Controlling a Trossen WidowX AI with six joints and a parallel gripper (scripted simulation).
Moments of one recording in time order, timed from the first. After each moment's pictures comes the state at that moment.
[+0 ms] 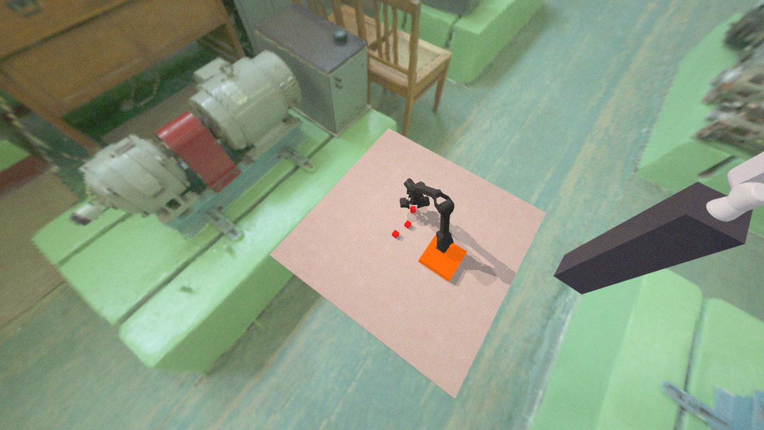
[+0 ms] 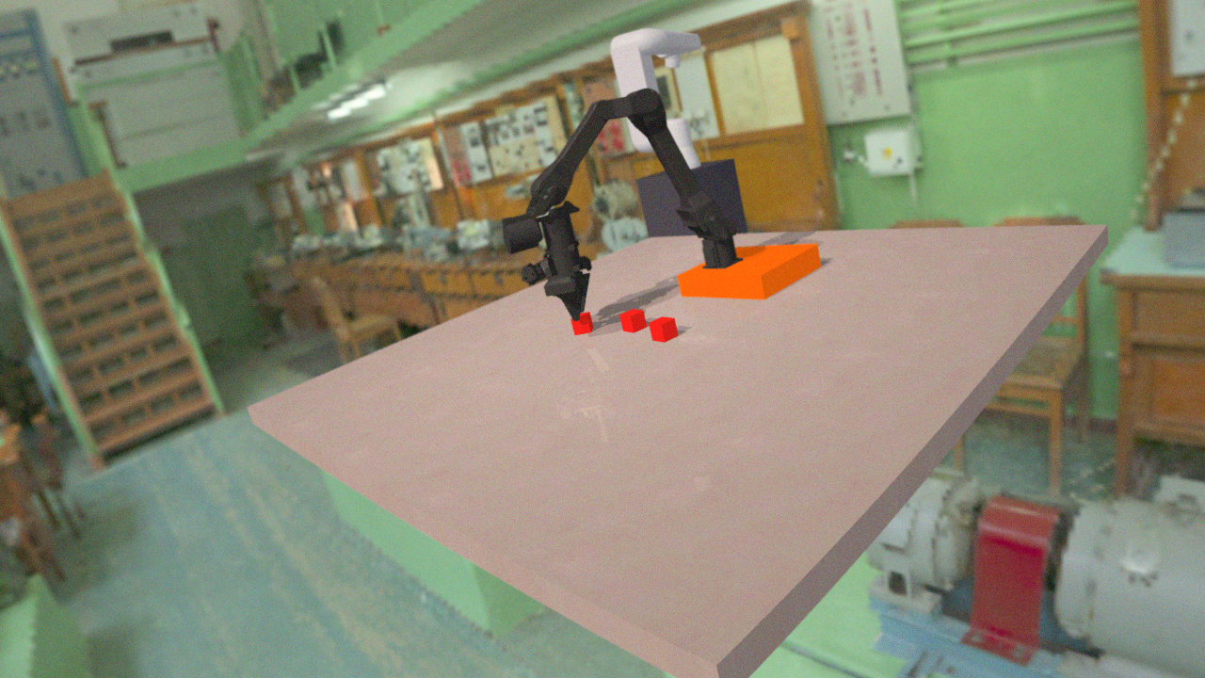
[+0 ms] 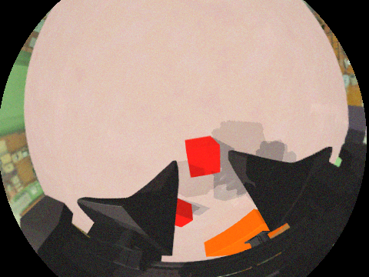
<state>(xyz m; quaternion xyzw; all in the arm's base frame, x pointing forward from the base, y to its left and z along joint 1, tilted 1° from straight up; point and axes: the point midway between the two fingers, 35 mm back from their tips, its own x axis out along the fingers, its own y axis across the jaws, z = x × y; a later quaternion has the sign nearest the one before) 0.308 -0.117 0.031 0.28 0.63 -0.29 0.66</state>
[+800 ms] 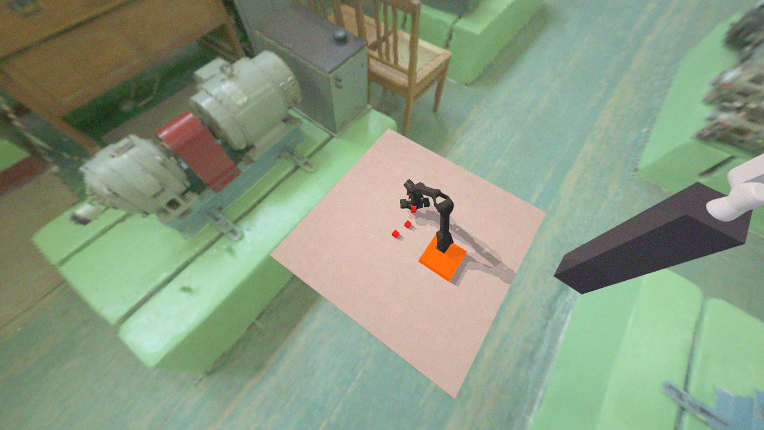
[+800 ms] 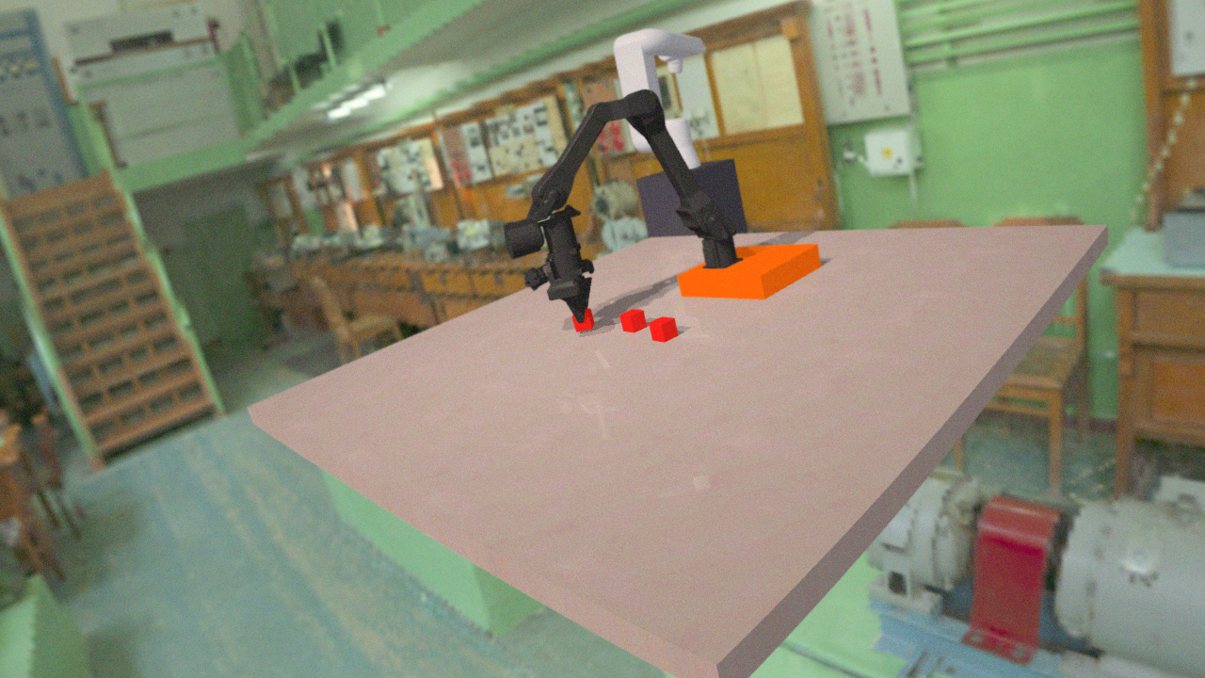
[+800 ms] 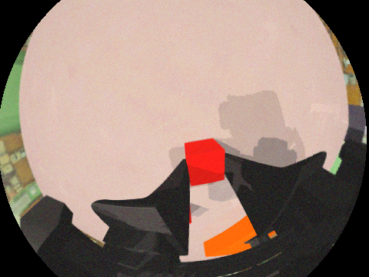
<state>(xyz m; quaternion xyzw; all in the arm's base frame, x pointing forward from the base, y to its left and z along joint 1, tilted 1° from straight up) 0.304 -0.116 0.023 0.28 0.64 -0.29 0.66</state>
